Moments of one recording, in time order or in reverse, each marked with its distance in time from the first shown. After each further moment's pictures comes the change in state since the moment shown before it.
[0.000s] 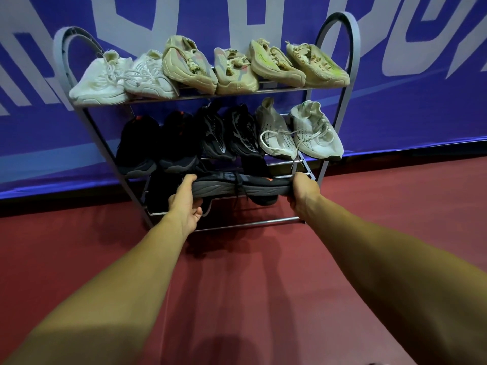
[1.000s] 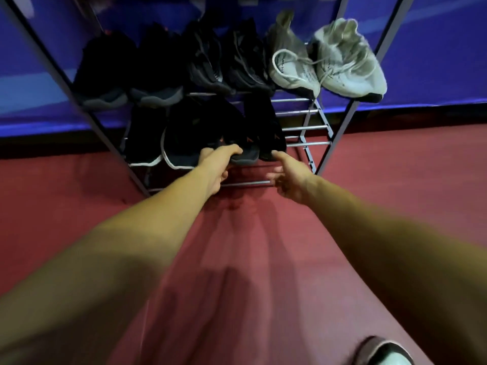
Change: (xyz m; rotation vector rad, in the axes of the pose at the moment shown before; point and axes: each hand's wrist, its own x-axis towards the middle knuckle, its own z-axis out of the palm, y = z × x) left_hand 0.053 -0.074 0.057 0.314 -0.141 0.042; right_hand 0.031 0.074 0.004 -0.292 -0.324 0.160
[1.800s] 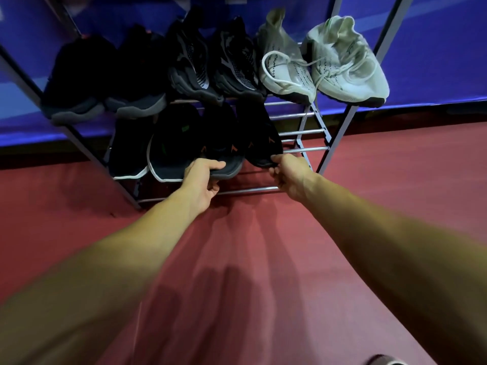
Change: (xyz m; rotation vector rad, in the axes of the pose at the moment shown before) left_hand 0.016 -0.012 -0.008 -0.242 -0.057 -0.093; right_hand 0.031 -0.021 0.000 0.224 0.117 -0.106
